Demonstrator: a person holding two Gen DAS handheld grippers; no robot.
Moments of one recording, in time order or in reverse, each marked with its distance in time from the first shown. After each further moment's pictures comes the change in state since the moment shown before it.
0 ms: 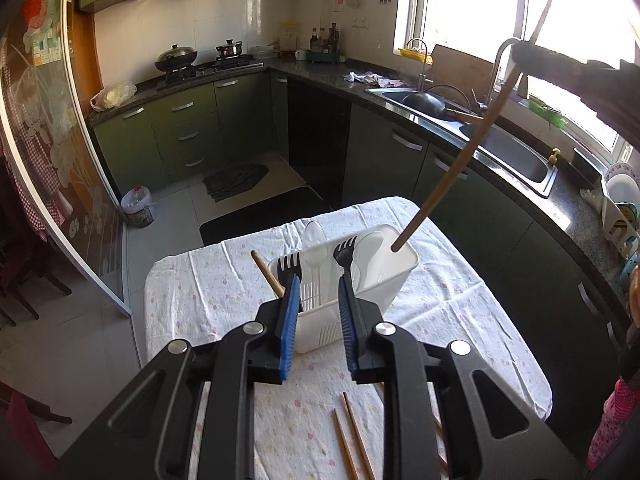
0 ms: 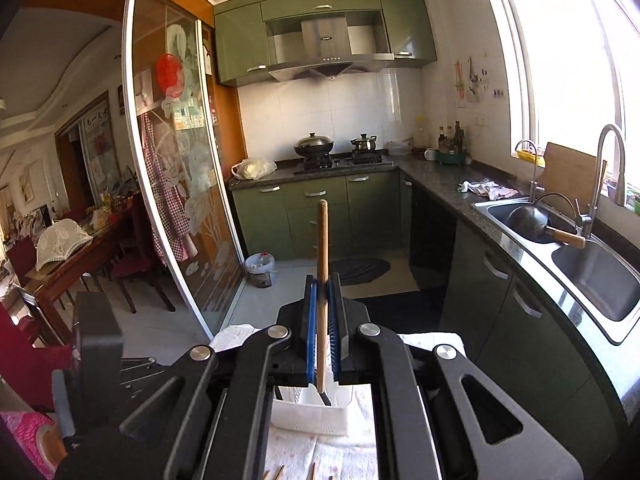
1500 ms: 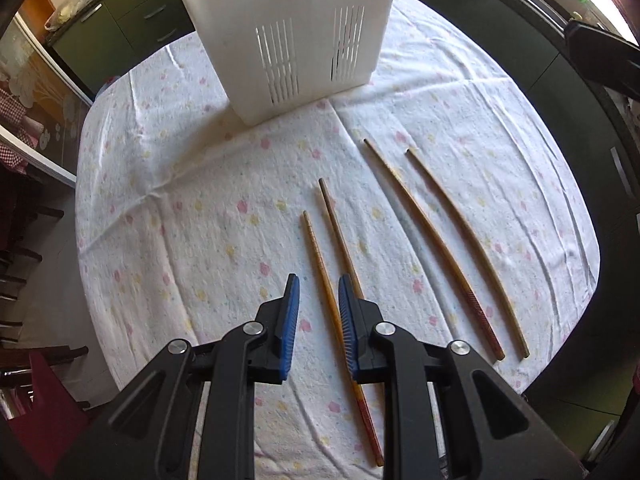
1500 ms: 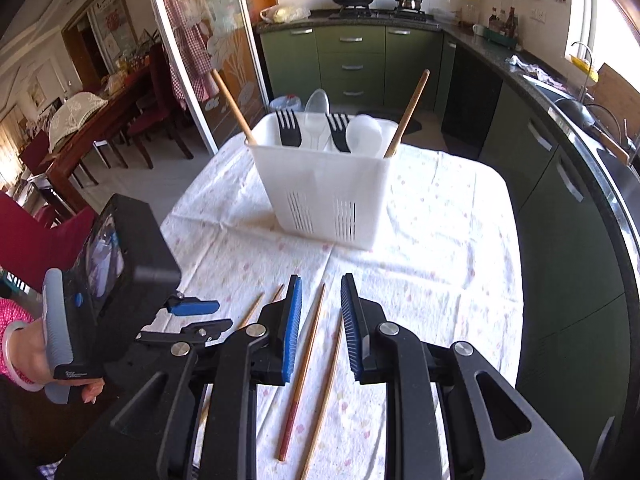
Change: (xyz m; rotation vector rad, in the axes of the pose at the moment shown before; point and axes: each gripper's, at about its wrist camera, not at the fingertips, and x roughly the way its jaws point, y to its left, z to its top) left arm 0.096 -0.033 -0.159 0.062 0.551 0.017; right arm 0.031 -0.005 -0.190 -0.130 0.548 0.099
